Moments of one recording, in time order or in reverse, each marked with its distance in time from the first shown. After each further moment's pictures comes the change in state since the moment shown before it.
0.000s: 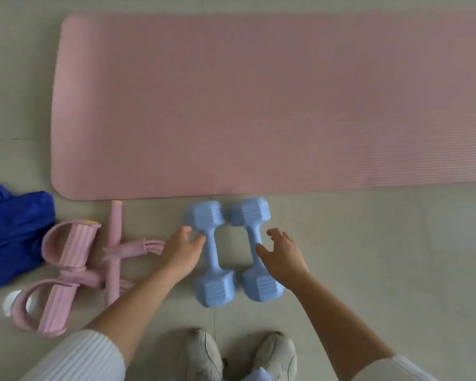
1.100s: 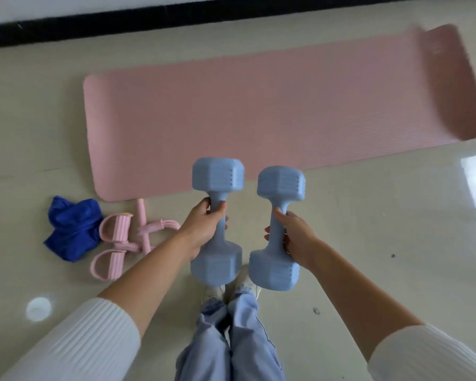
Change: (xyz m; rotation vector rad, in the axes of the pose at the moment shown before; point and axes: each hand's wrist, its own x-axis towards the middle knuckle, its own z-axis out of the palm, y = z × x) left_hand -0.281 0.170 -0.126 -0.484 -0.346 0.065; right_hand -0.273 -0.057 -0.207 1.112 -0.047 0.382
